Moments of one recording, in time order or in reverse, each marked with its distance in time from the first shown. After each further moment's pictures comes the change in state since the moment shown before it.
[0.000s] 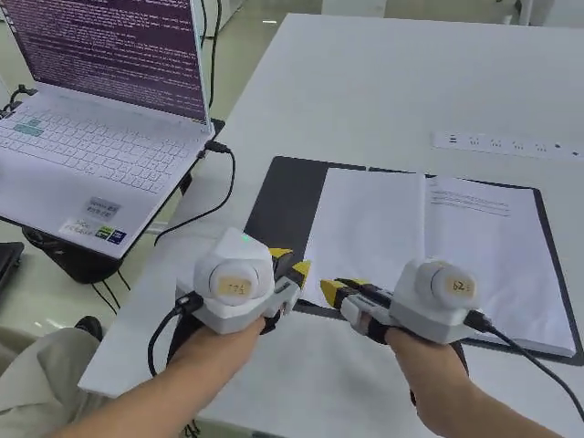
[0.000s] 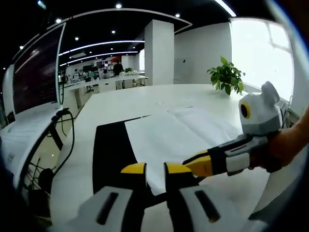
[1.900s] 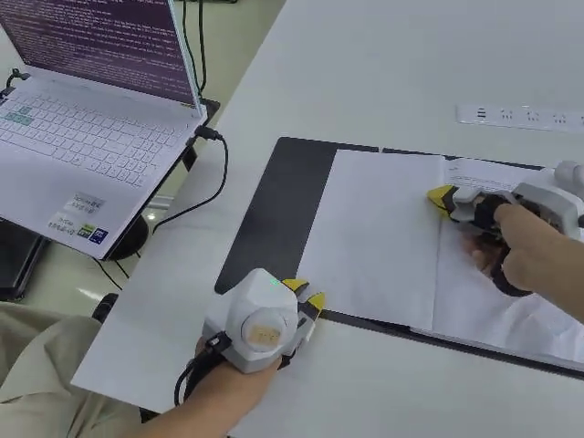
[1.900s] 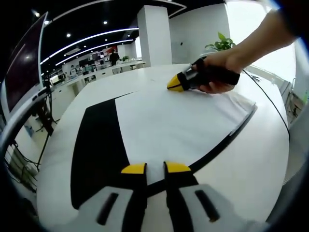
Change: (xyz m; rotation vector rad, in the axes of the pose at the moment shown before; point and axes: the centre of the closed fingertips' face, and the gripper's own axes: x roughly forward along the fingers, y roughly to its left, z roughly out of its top) left arm 0.033 -0.006 -0.057 0.073 0.099 0.054; right arm 0.057 -0.169 0.108 0.765 -0.056 -0.081
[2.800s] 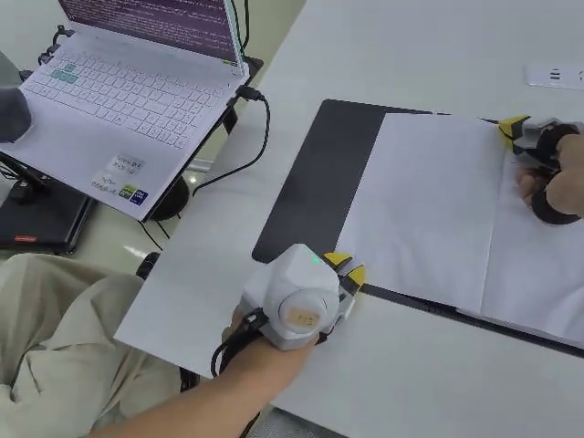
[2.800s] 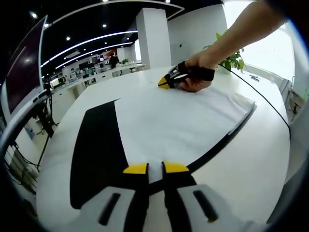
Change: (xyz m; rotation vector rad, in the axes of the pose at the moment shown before) left arm 0.000 -0.003 0.000 0.014 -0.027 0.005; right arm 0.033 -0.004 0.049 0.174 -0.182 -0.007
